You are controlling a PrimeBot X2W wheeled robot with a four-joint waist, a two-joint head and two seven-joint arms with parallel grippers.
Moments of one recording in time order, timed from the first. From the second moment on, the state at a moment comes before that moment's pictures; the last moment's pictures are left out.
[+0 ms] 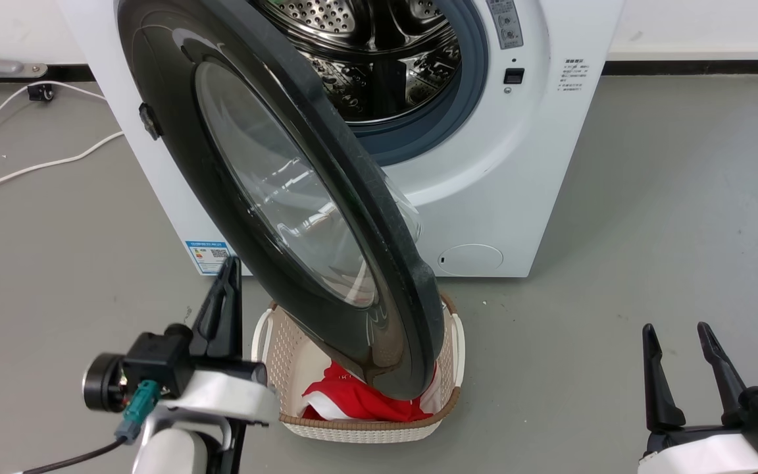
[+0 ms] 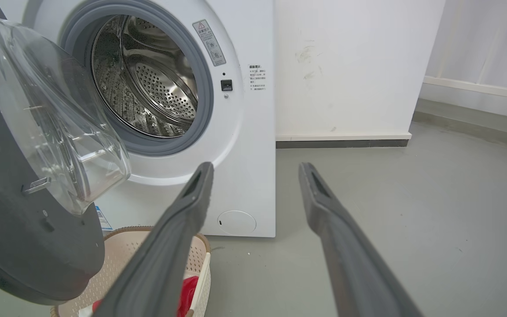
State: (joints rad) left arm -0.12 0.05 -0.05 0.11 -0.11 -0.08 -0.26; right arm 0.10 -0.05 -0.07 0.01 0.09 0.13 -0.23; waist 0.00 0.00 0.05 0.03
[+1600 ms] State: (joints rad) left arm -0.34 0.07 -0.70 -0.35 -0.26 -0.12 -0.05; right arm 0.10 -0.05 -0.10 0.05 0.13 0.13 -0.24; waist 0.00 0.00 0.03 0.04
